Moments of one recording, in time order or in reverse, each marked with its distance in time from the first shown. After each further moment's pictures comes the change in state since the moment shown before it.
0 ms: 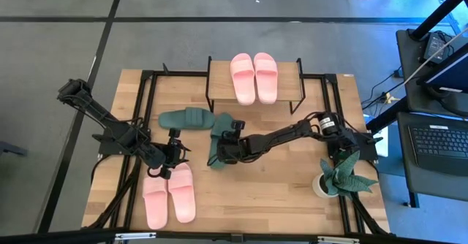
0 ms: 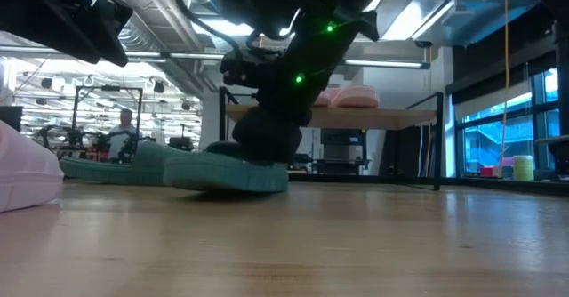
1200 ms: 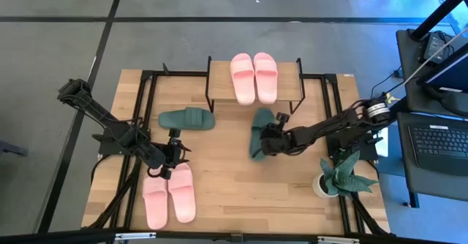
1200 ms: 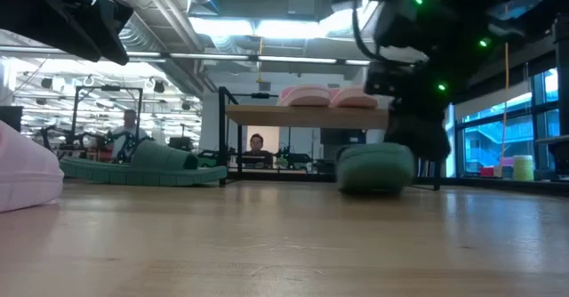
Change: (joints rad) left arm 0.000 0.000 0.000 0.008 0.000 -0.003; right arm -0.010 -0.554 -0.756 0.056 0.090 0.168
